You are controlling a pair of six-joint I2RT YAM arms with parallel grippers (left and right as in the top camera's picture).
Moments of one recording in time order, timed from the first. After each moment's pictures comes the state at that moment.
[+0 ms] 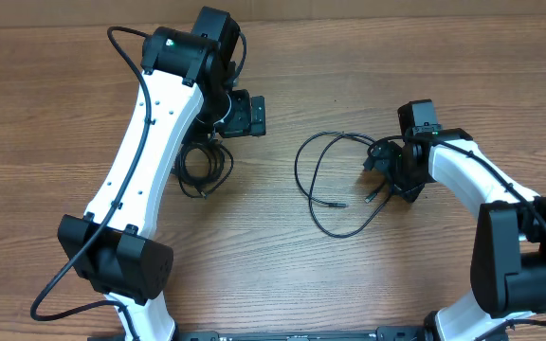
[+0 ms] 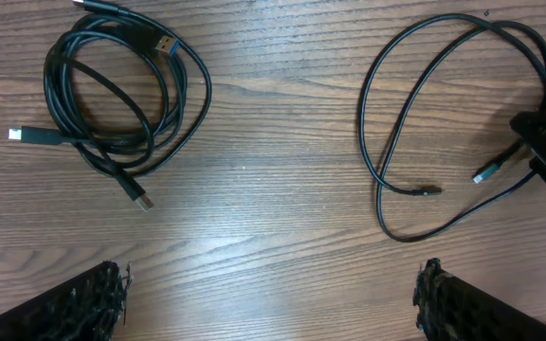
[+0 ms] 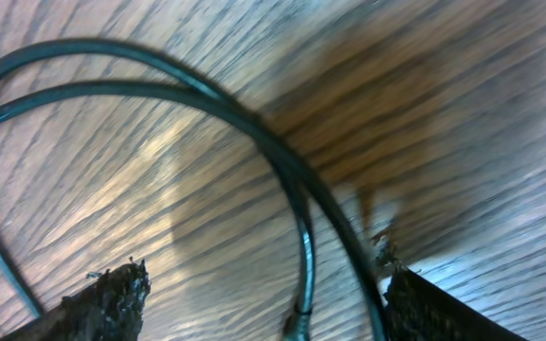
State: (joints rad) left arm -0.32 1.93 2.04 -1.54 0.14 -0.39; right arm 0.10 1.78 1.05 -0.66 -0.13 0.78
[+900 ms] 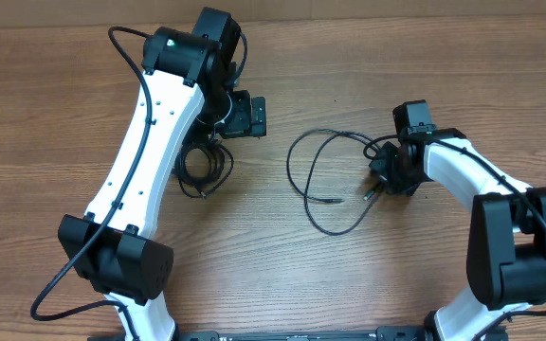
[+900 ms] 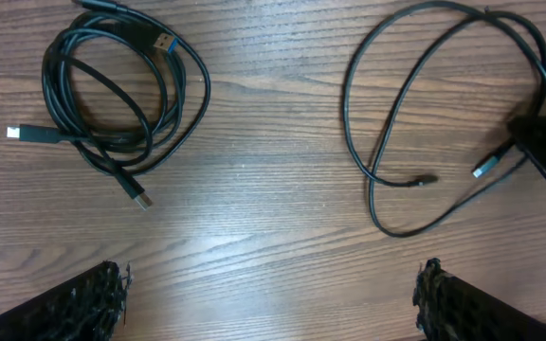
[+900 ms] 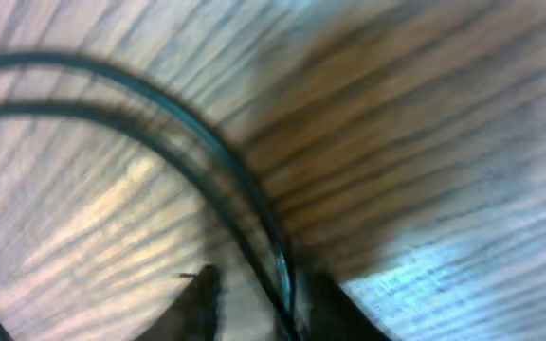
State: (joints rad) left arm -0.33 1.93 2.04 -1.55 0.14 -0.39; right arm 0.11 1.82 1.06 -0.63 -0.11 0.78
